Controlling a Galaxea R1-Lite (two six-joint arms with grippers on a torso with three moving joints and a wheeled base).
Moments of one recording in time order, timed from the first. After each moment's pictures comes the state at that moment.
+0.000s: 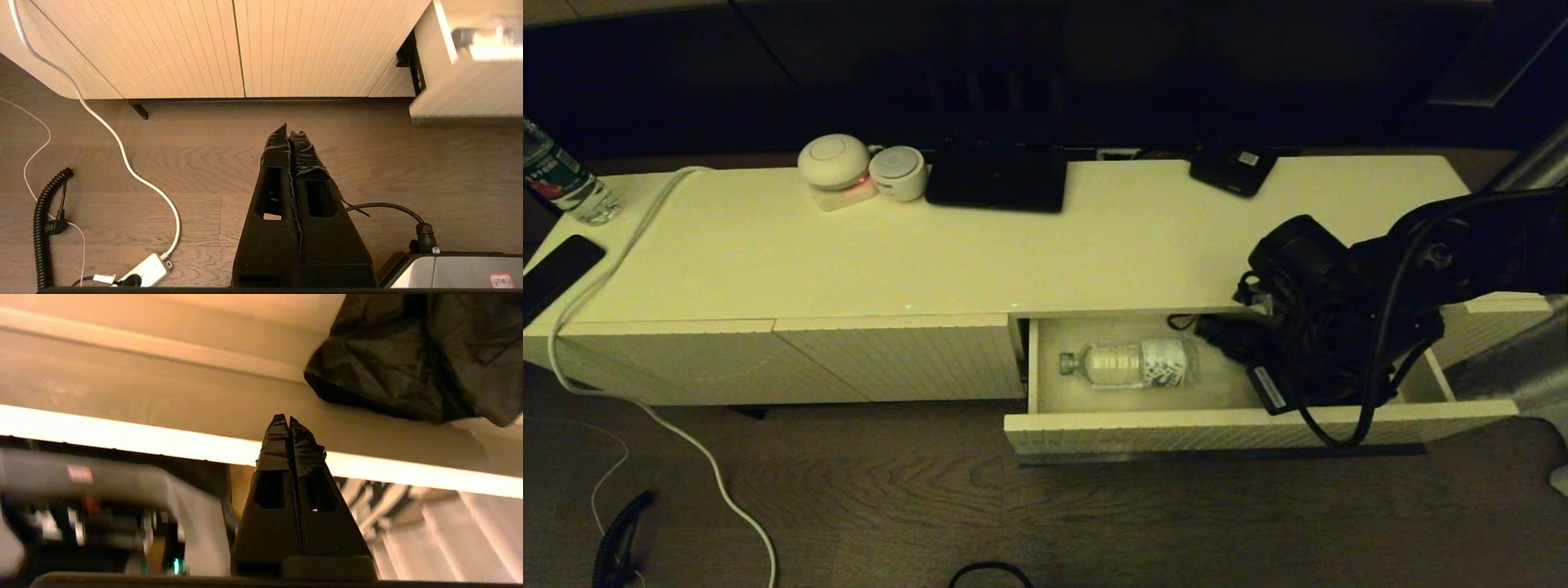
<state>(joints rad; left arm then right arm) 0.00 0.00 0.00 0.00 0.00 -0.01 0.40 1.90 -1.52 0.79 -0.24 0.18</state>
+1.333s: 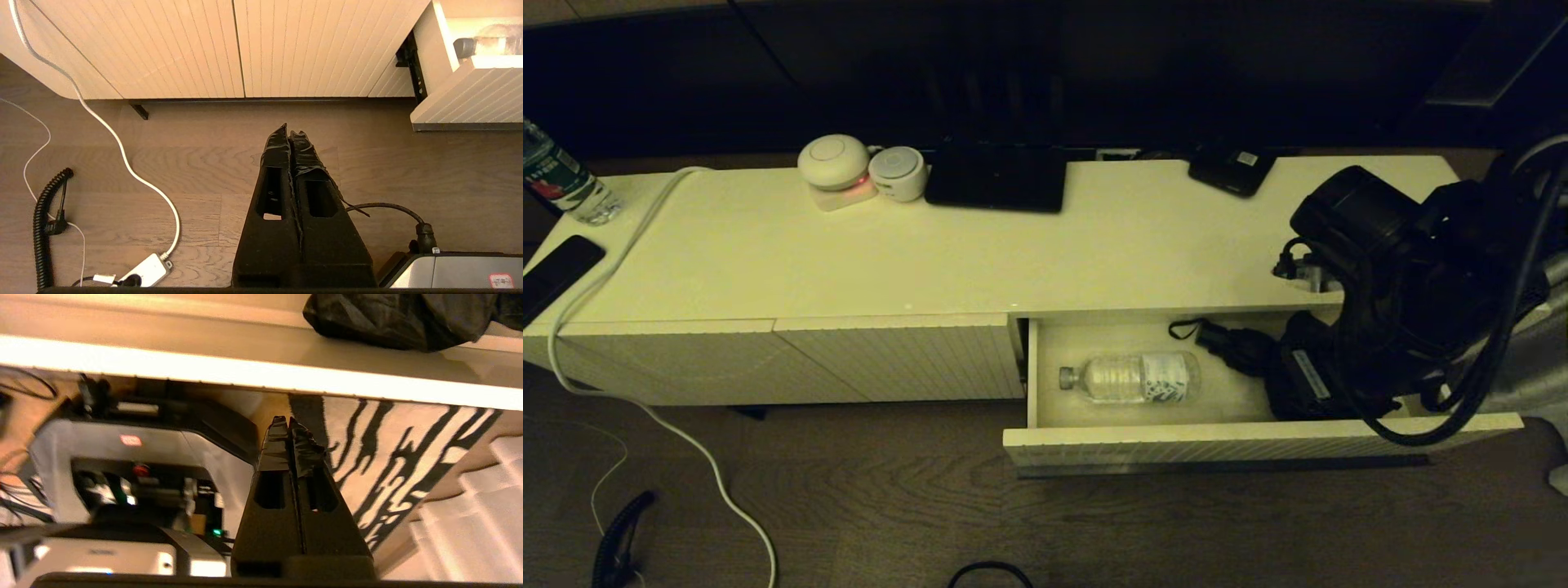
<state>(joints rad) 0.00 0.00 0.00 0.00 0.00 -0.01 0.45 1.80 -1.65 1.01 -0.20 0.35</state>
